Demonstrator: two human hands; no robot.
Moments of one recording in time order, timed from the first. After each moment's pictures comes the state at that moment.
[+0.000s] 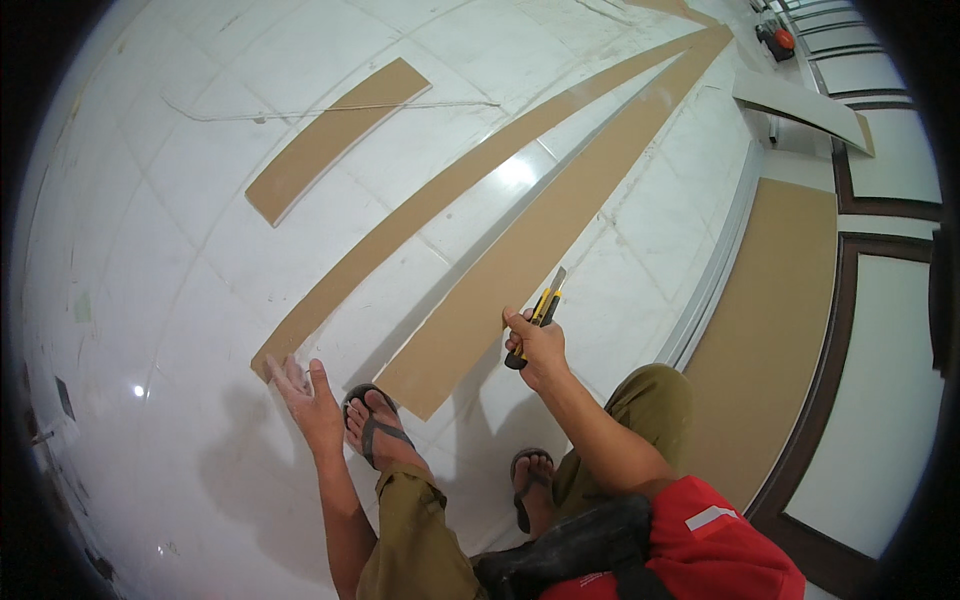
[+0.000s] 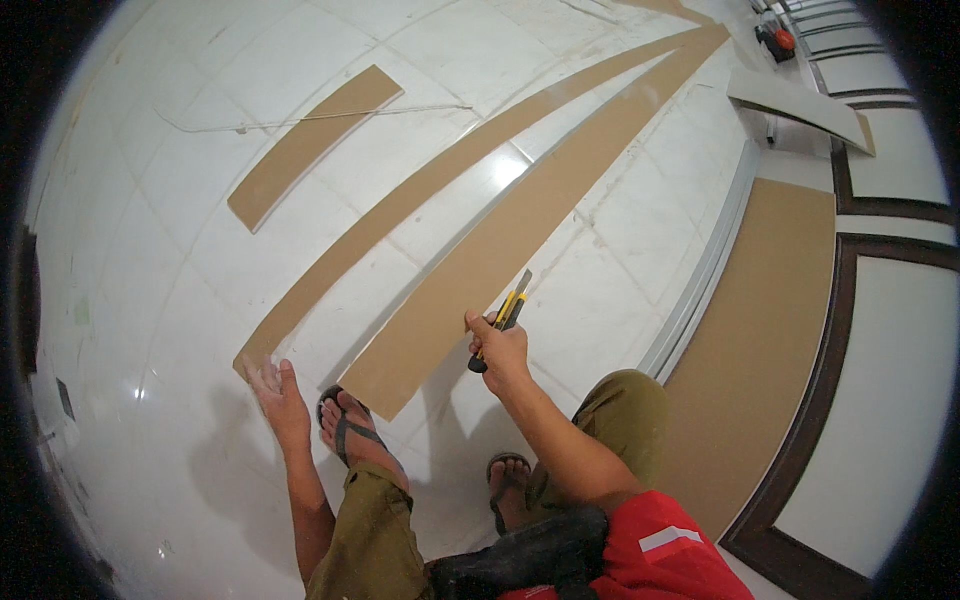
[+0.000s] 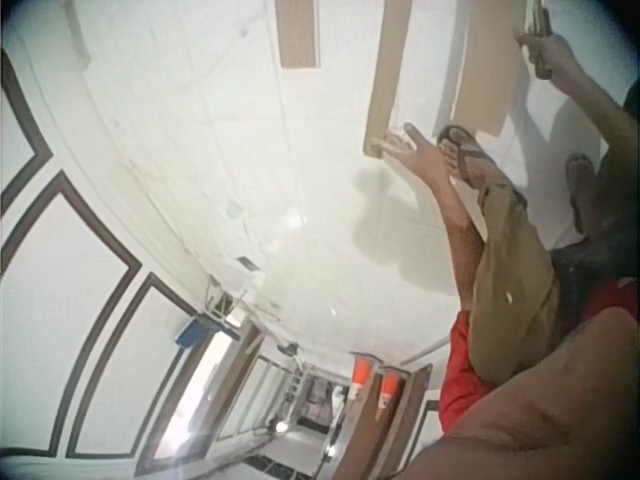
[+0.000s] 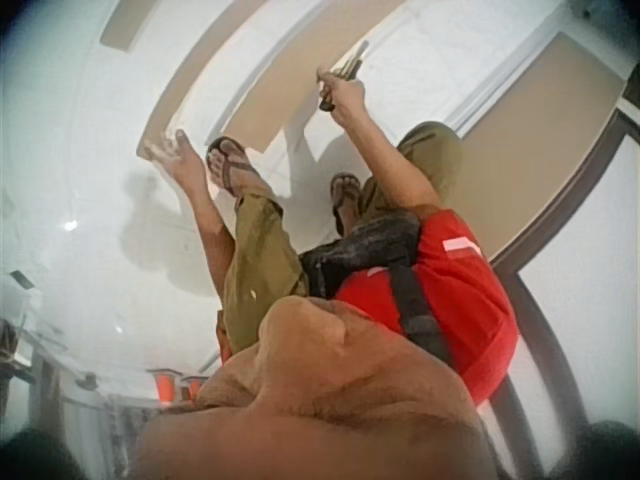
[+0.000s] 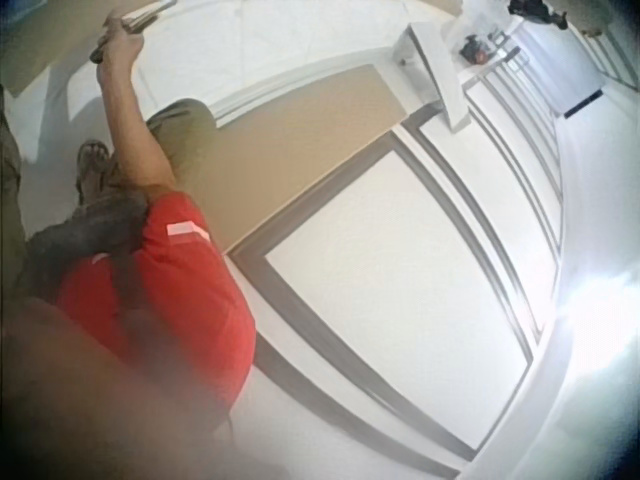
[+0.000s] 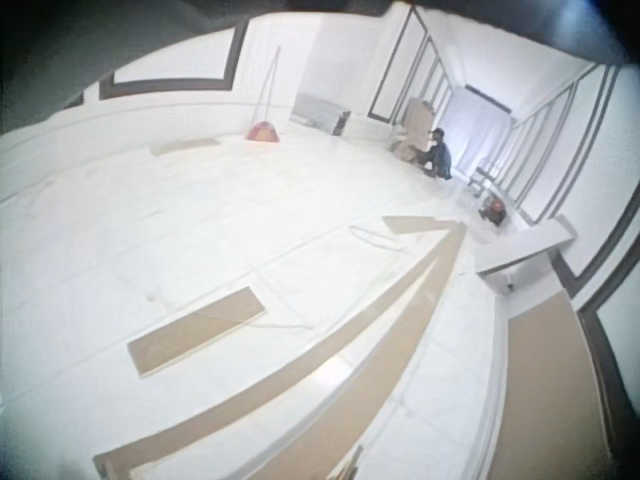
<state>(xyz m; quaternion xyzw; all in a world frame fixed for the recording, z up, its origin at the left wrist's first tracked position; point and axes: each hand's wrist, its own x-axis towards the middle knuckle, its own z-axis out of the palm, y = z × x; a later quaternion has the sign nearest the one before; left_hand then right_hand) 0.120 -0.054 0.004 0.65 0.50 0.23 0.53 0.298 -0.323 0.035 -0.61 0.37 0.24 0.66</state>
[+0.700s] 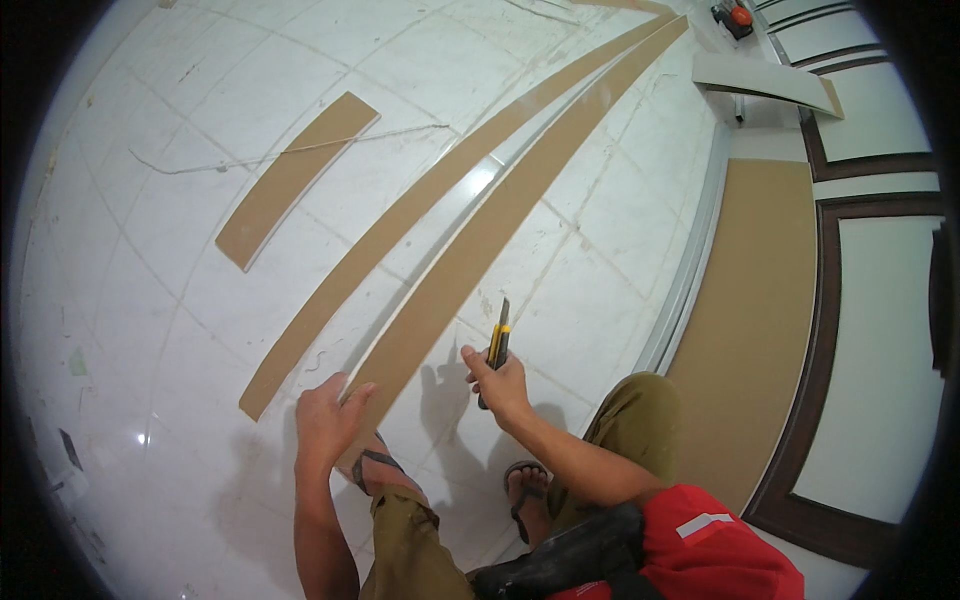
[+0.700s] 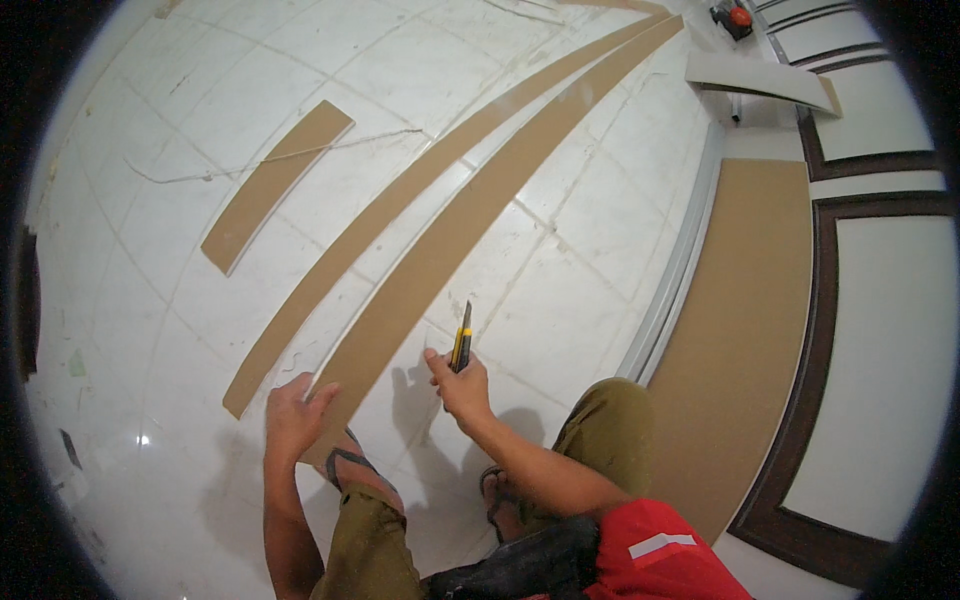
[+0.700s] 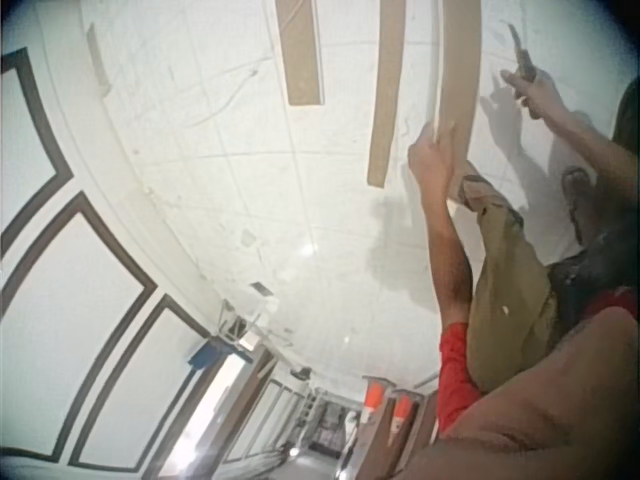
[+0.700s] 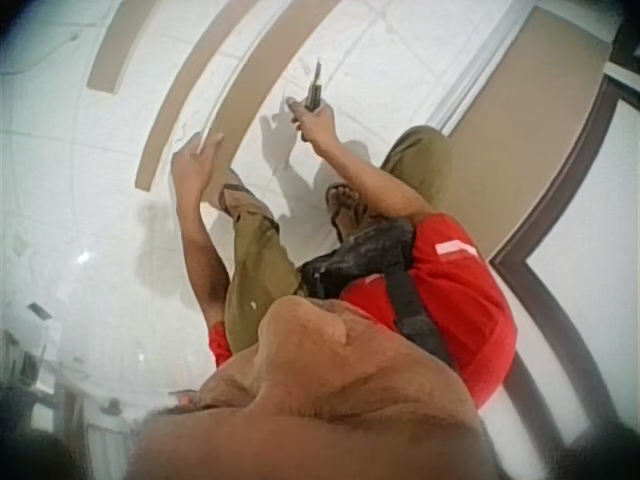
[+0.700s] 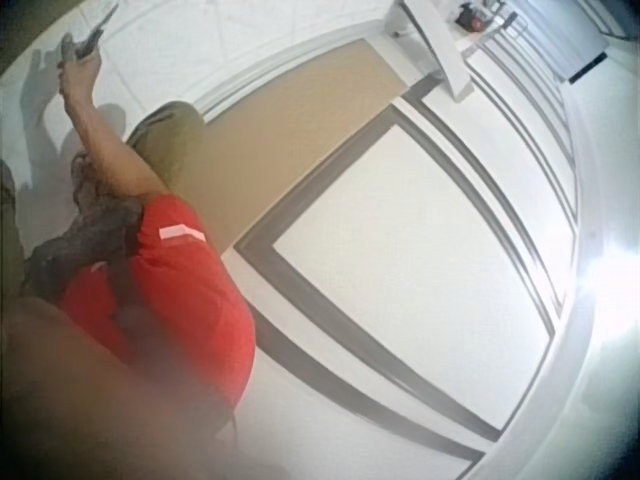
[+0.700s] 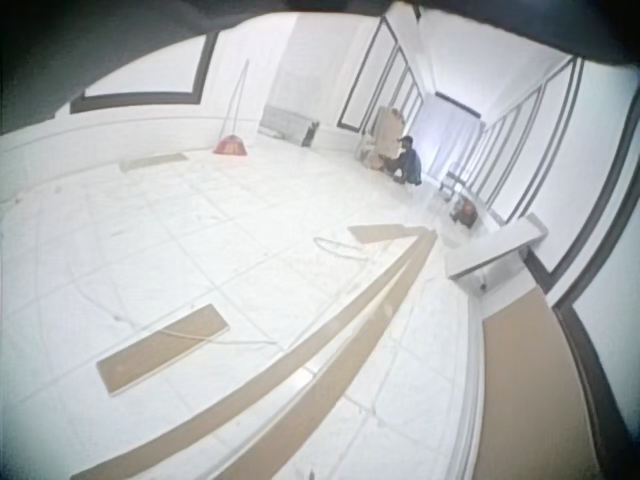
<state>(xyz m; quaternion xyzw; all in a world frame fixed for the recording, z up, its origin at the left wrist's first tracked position) 0.199 -0.058 0.067 0.86 0.22 -0.21 0.41 0.268 -0.329 0.031 -0.72 0.30 0.27 0.57</state>
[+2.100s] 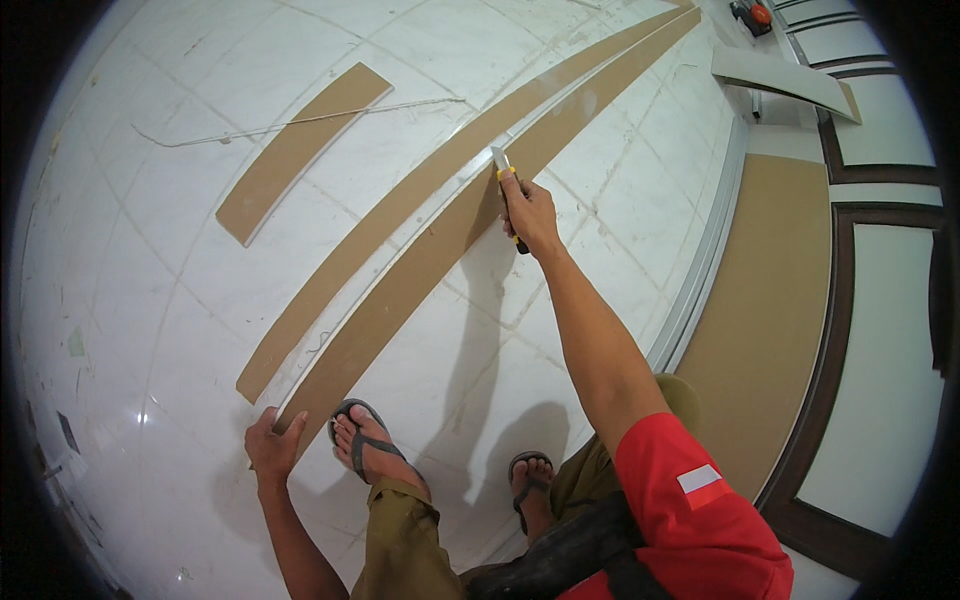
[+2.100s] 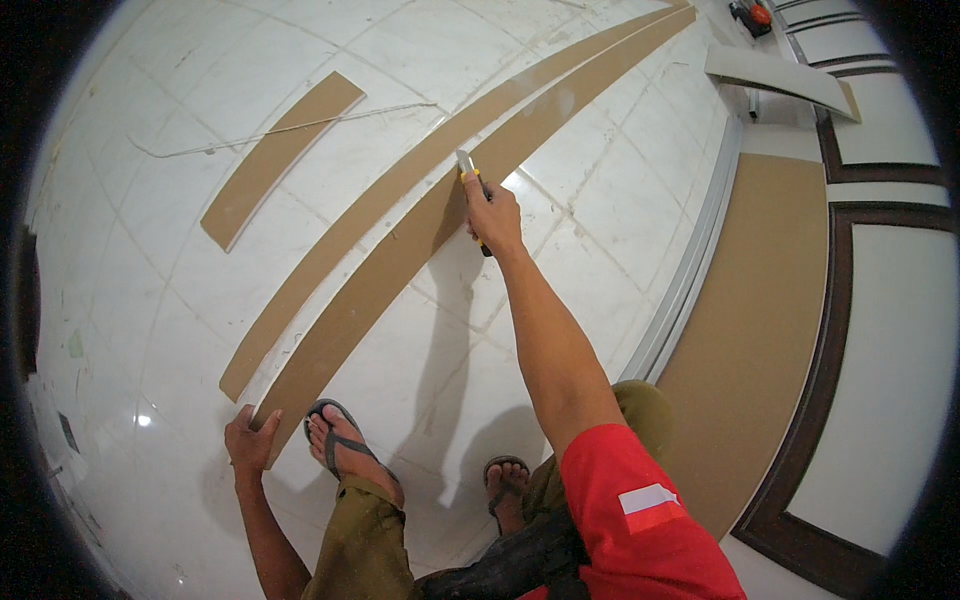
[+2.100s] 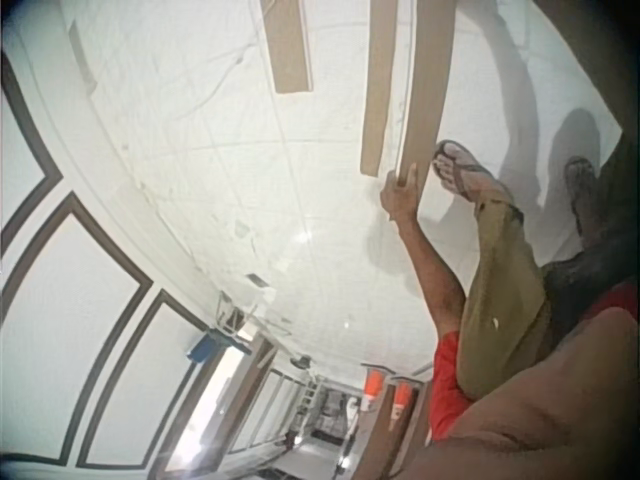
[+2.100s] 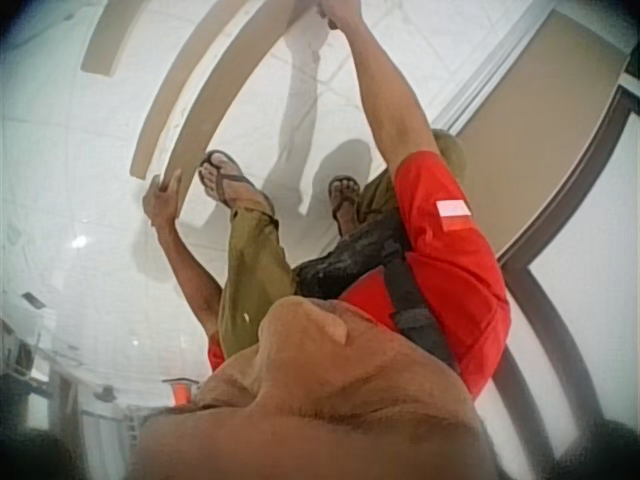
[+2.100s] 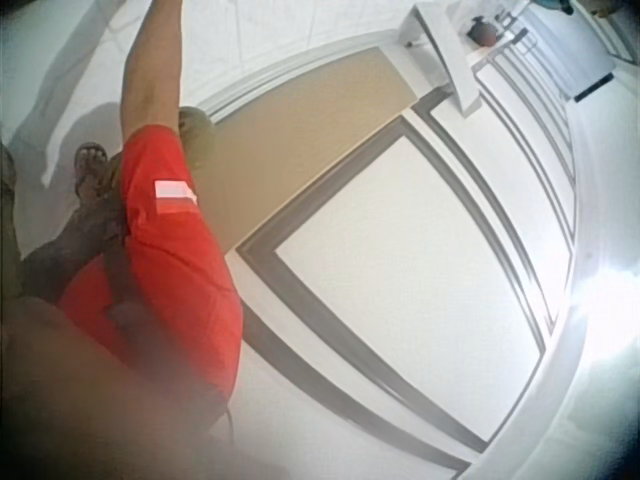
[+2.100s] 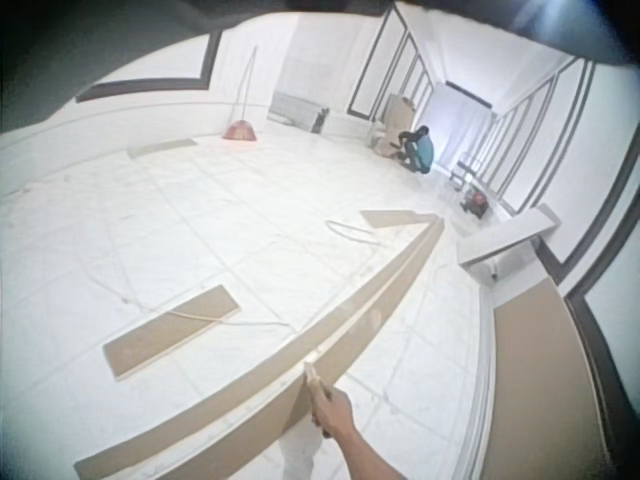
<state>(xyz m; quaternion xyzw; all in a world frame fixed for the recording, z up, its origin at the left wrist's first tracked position) 0.067 0.024 0.004 0.87 0.37 -0.11 0.32 0.498 -0.326 -0.012 -0.84 0.13 0.20 0.50</state>
